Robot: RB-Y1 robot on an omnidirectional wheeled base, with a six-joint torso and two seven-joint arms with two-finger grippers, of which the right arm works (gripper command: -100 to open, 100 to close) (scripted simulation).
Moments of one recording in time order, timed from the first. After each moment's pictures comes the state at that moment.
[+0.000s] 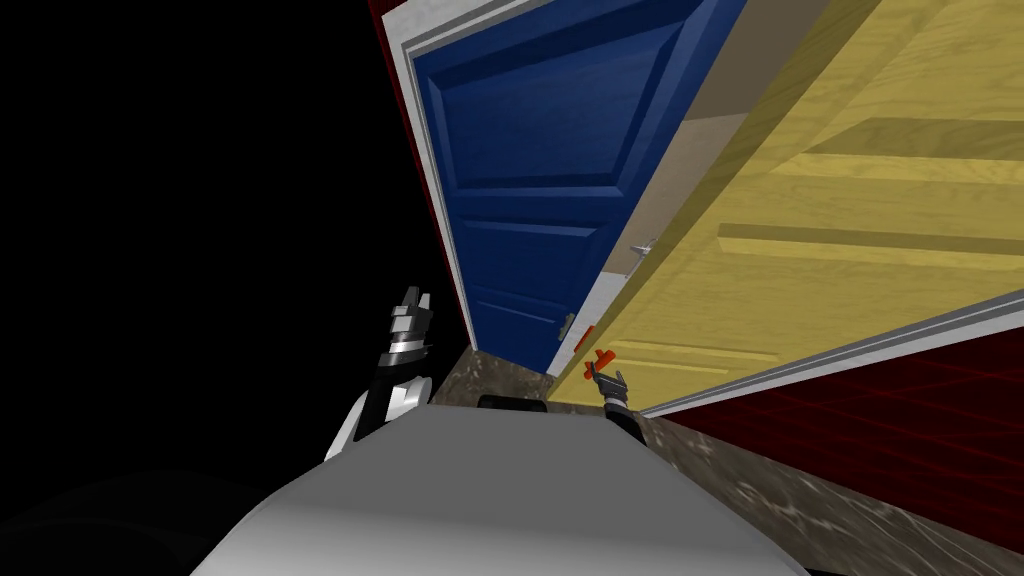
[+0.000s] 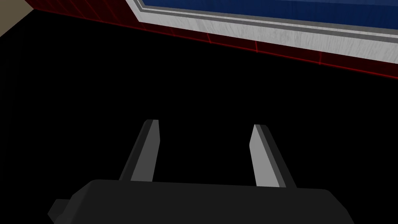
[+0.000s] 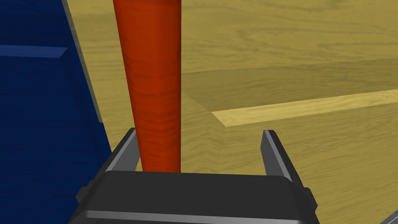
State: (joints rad) arm 0.21 -0.38 0.12 -0.82 -0.60 -0.82 -1.52
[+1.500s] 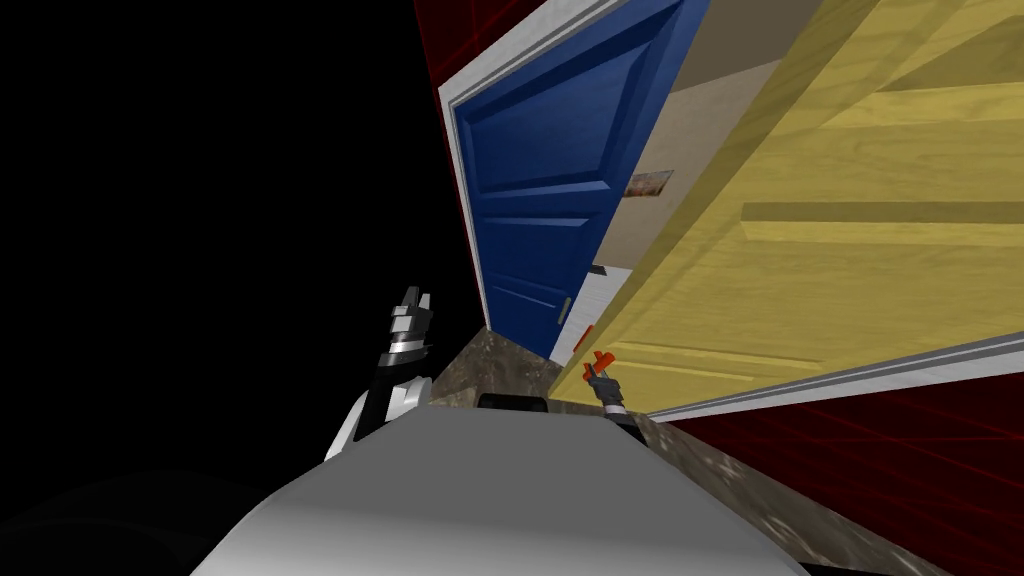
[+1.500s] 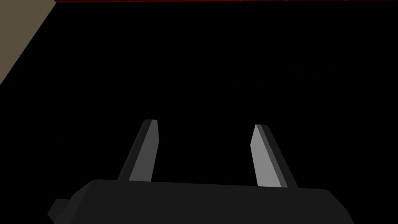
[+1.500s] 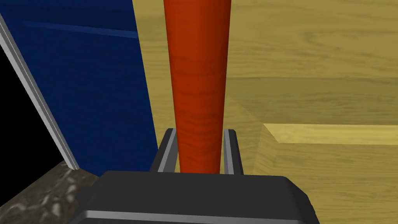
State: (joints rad) arm 0.27 -0.48 0.30 -0.88 -0.49 -0.98 -1.68
